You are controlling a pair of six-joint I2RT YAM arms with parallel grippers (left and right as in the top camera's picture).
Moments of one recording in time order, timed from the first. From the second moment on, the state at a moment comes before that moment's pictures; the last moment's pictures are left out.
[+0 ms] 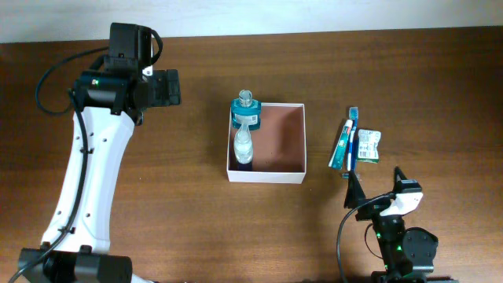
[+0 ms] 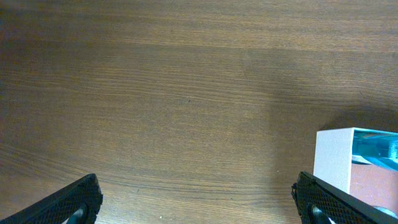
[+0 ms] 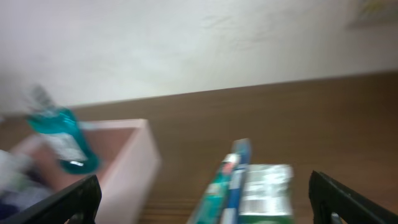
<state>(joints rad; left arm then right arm) -0.13 1.68 1.76 -1.06 -0.22 -0.14 -0.06 0.01 0.01 -0.06 -0.16 0.20</state>
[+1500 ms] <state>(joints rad) -0.13 1.68 1.76 -1.06 -0.21 -0.14 -0.06 1.28 1.12 -0.89 0.02 0.11</state>
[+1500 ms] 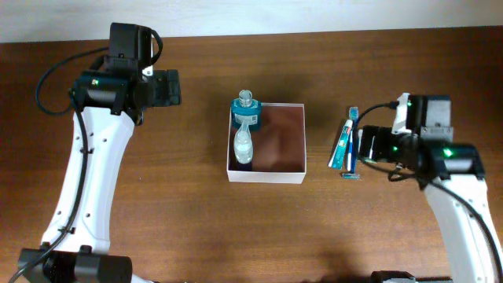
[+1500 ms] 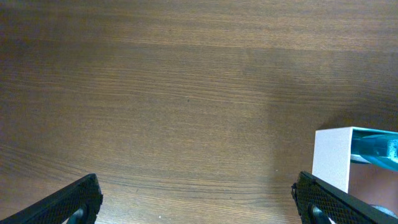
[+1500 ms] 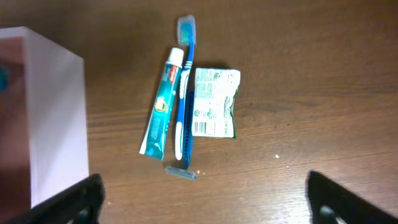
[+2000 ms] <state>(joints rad) -0.13 1.68 1.76 -1.06 -0.21 -0.14 -0.06 1.62 1.12 -0.74 0.03 0.10</state>
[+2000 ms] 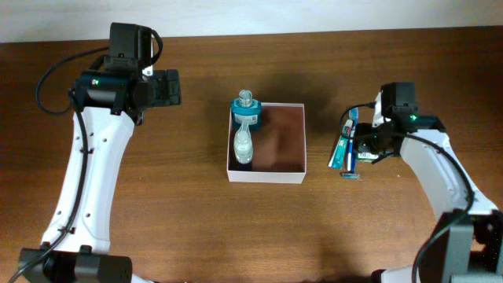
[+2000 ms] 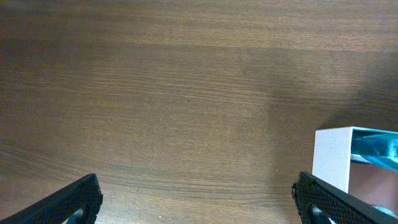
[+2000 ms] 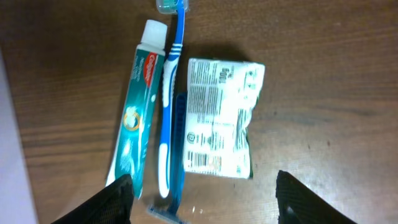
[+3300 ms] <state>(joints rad) -0.13 1.68 1.76 -1.06 -0.21 -0.14 -0.13 1.84 1.12 -0.56 0.09 0.10</state>
